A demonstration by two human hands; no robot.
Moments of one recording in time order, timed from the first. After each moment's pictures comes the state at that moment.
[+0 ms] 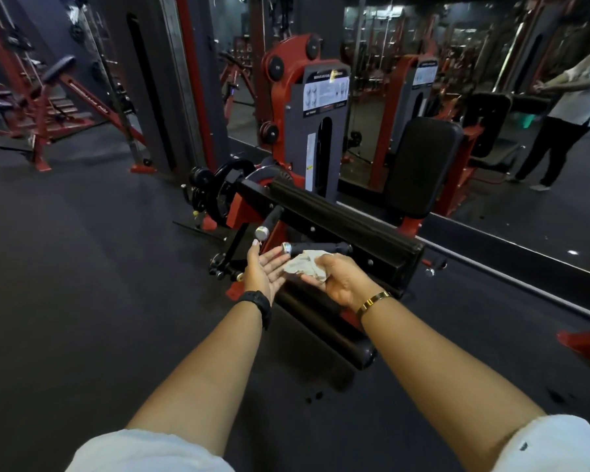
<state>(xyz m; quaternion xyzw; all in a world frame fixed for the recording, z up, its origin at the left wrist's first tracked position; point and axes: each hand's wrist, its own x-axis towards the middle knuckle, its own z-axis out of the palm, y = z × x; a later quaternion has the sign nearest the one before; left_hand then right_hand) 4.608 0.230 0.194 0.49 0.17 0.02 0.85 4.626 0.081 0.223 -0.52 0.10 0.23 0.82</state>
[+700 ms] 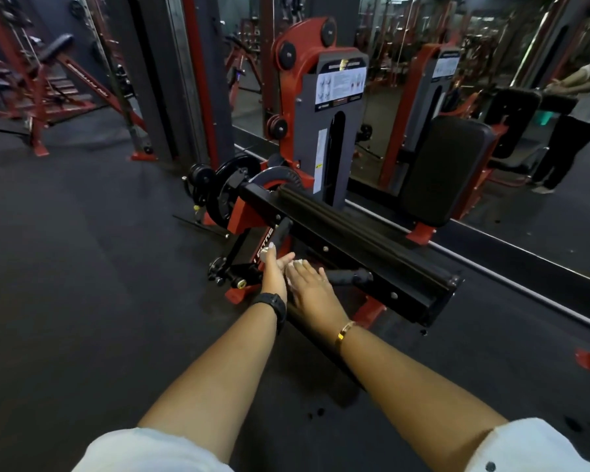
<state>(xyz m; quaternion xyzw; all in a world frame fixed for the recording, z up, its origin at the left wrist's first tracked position) 4.723 0.241 0.169 0.52 0.20 0.02 0.83 4.712 0.141 0.151 -0.93 -0.28 -0.07 0.22</state>
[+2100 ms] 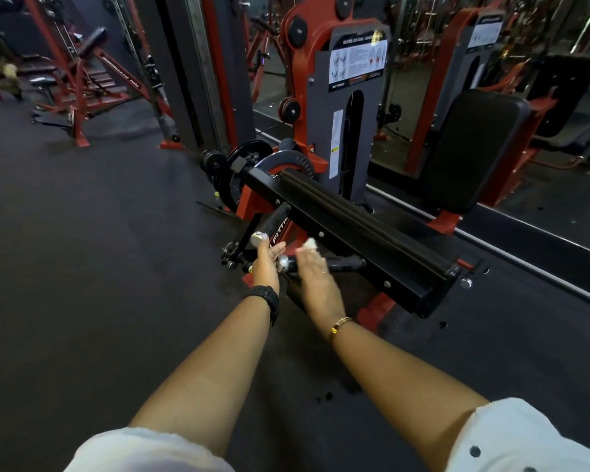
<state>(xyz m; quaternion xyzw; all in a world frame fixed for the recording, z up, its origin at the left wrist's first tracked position) 4.722 0.219 0.155 0.59 0.24 0.09 0.77 4.715 0.104 0.133 -0.92 -0.27 -0.12 0.26</state>
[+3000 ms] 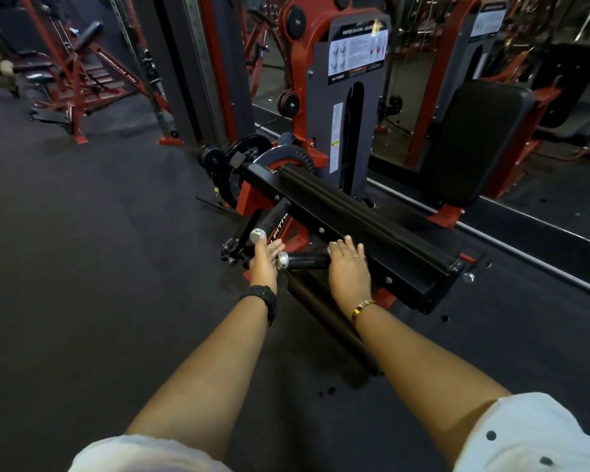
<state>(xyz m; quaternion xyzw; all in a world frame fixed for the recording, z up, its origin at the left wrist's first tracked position) 4.724 0.223 0.151 0.56 0.23 0.11 0.79 4.752 0.069 0.138 -0.96 -0.16 -0.17 0.16</state>
